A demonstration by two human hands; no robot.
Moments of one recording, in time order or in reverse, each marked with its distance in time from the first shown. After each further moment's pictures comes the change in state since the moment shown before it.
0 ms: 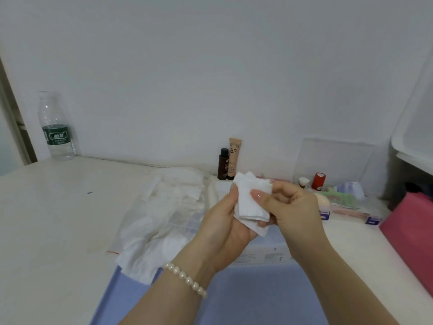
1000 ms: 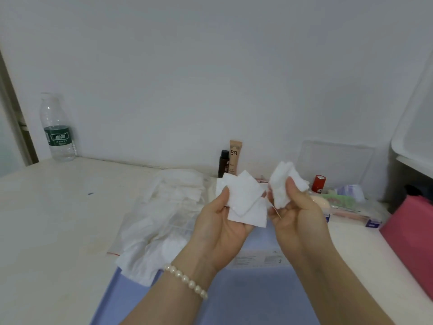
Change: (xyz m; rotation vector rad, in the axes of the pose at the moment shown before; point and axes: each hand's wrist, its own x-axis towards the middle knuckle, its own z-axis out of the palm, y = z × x) left_hand -0.005 0.004 -0.001 -0.307 0.012 0.038; right_hand 0.002 0.001 0.000 0.603 0.151 0.199
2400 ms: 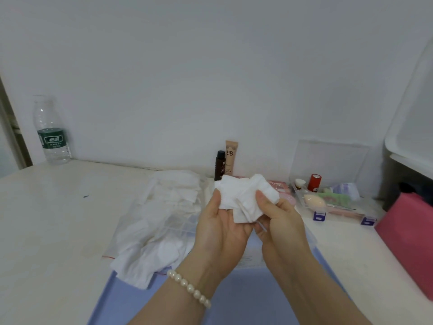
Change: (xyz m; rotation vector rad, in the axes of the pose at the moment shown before) left_hand 0.001 -0.015 0.003 0.060 0.068 0.065; right_hand -0.006 0.021 0.003 -0.232 0.135 0.089
